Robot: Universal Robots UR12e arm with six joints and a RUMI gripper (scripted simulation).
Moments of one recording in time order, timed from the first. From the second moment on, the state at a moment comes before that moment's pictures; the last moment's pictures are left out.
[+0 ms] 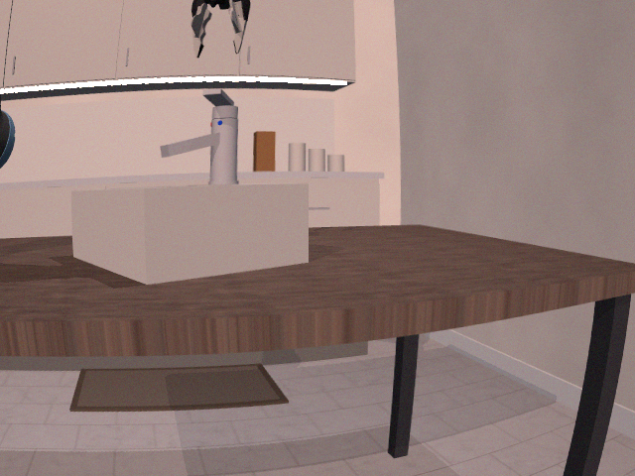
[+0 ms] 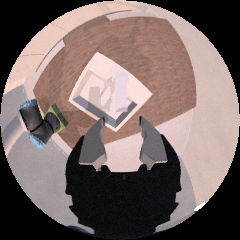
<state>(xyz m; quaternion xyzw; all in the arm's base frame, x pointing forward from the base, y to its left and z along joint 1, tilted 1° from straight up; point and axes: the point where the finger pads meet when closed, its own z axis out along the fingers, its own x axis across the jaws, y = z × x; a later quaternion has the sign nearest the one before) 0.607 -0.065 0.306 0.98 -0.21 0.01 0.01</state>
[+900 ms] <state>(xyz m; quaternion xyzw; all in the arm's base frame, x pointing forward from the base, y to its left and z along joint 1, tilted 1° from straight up) 0.607 -0.065 0.294 0.98 -0.21 0.01 0.00</state>
